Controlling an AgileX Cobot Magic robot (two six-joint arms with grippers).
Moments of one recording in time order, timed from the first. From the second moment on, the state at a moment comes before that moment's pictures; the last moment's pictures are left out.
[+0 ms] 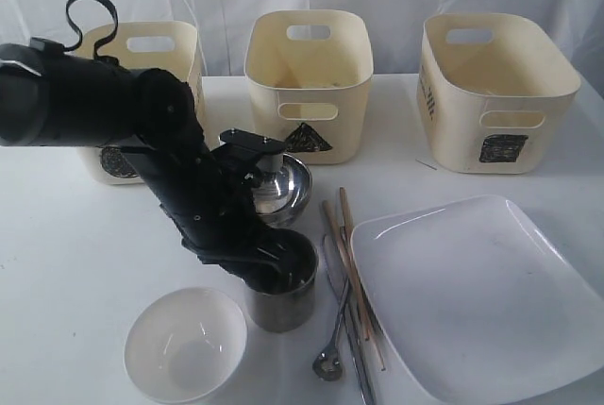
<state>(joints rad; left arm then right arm) -0.68 1.82 -1.20 -0.34 0.76 0.24 -0.07 0.01 -0.01 -0.03 0.32 -0.11</state>
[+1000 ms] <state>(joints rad) -0.68 1.87 -1.20 -0.34 0.71 0.32 -0.07 0.01 -0.01 -0.03 0.32 -0.11</state>
